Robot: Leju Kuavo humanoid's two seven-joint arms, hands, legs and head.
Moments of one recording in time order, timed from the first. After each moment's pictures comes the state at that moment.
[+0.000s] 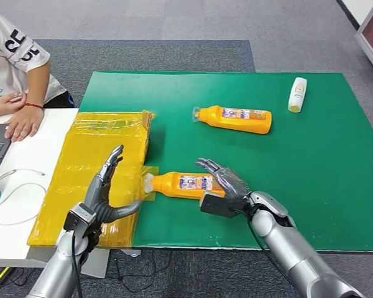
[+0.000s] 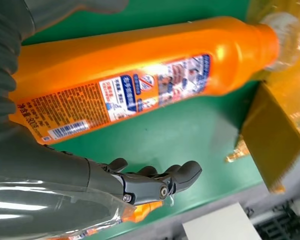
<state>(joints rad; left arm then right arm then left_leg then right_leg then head) -0.14 -0.06 -0.15 -1.31 -0.35 -0.15 -0.62 -0.48 -0.08 0.56 -0.98 0.62 0.10 -0.48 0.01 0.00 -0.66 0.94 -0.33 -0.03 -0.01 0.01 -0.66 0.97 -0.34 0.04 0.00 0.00</state>
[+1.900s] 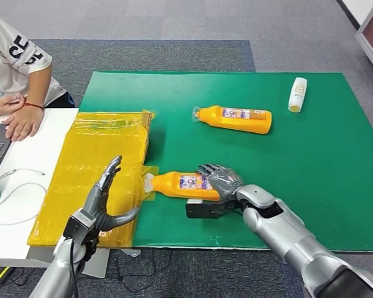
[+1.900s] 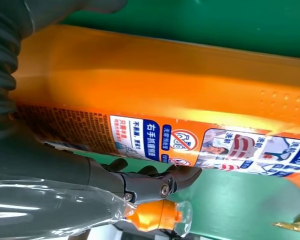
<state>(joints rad) -0.10 -0.04 -0.13 -1.27 -0.34 -0.15 -0.63 -0.64 -0.09 0.86 -0.83 0.84 0.08 -0.20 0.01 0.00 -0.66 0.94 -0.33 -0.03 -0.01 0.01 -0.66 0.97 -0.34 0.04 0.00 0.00</state>
